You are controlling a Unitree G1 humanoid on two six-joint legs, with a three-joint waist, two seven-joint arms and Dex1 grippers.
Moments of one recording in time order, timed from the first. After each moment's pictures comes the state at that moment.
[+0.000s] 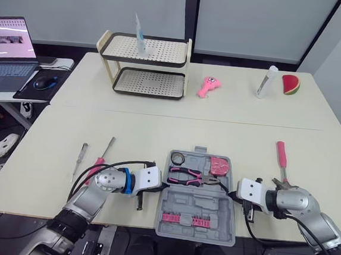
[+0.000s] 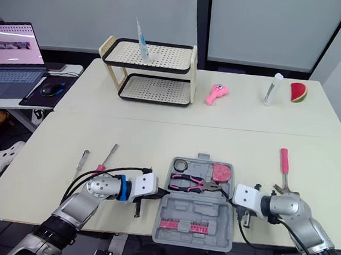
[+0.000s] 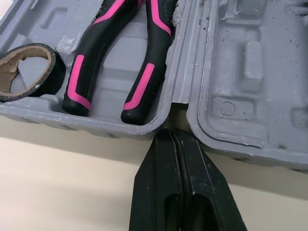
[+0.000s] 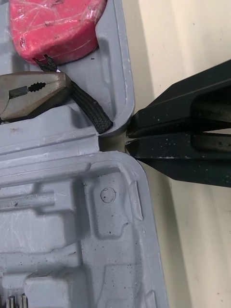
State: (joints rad) left arm -0.28 0.53 -0.34 0.22 0.08 -0.06 -1.02; right arm -0.11 -0.76 0.25 -0.04 -0.10 0.11 1.00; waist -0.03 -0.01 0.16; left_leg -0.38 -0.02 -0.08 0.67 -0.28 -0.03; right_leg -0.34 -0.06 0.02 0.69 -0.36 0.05
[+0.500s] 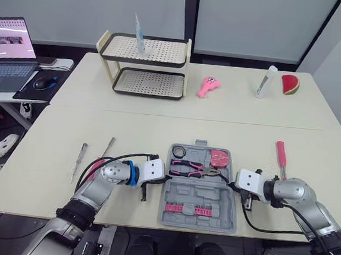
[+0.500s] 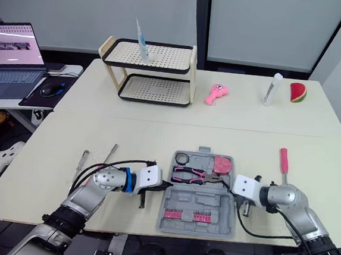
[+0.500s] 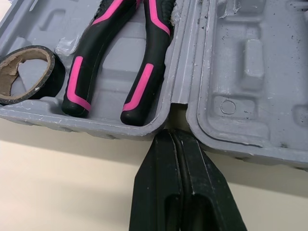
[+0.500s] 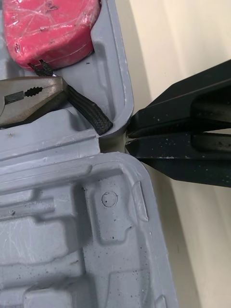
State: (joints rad) left arm -0.37 0.48 -0.34 0.33 0.11 -0.09 -1.01; right arm -0.24 -0.70 0.26 0.08 -0.16 0.11 0.99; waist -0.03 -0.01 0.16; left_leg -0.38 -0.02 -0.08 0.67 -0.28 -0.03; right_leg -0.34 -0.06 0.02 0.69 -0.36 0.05
